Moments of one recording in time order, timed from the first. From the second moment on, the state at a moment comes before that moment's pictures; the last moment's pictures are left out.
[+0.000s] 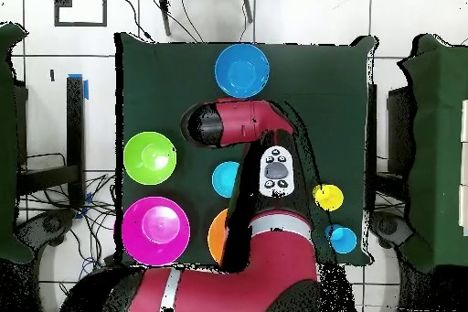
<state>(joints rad) -0.13 -0.47 -0.02 1.38 -0.24 0.53 1.58</state>
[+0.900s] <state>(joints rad) -0.09 -0.44 -0.08 1.29 -0.20 0.53 1.63</state>
